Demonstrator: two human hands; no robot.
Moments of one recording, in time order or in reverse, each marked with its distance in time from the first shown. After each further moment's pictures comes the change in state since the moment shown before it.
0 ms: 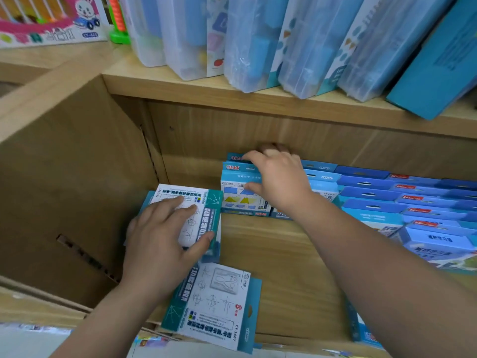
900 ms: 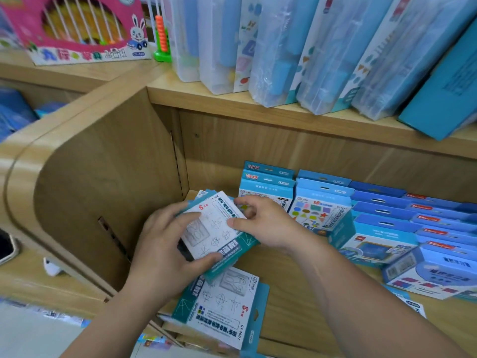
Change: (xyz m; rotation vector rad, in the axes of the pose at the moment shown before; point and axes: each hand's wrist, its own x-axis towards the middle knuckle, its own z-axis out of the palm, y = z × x) left_hand -0.027 -0.009 -0.011 -0.234 0.116 0.008; right_hand -0.044 -0.052 0.007 0.971 -0.473 0.230
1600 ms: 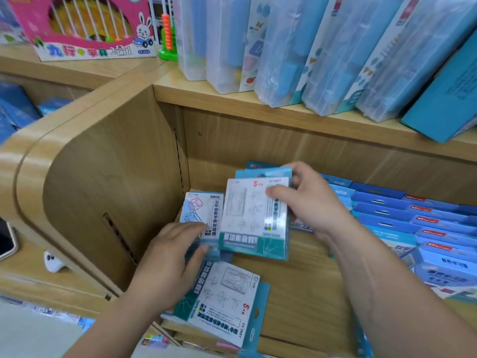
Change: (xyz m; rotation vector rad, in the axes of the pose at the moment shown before) left_hand -0.012 -0.010 0.007 -0.024 -0.141 0.047; right_hand -0.027 -0.022 -0.051 0.242 0.304 -0.038
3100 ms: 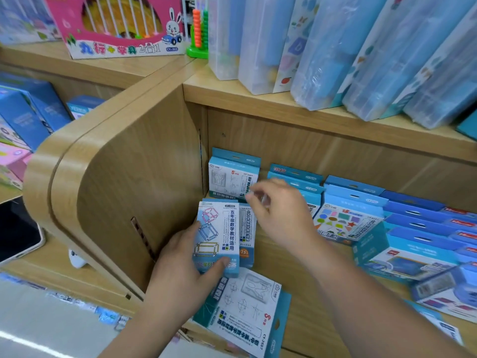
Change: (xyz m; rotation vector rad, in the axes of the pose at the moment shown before) left_hand -0.011 -0.008 0.005 -0.101 0.119 -0.325; right_hand 0.027 0.024 0.078 -0.636 0.117 -0.470
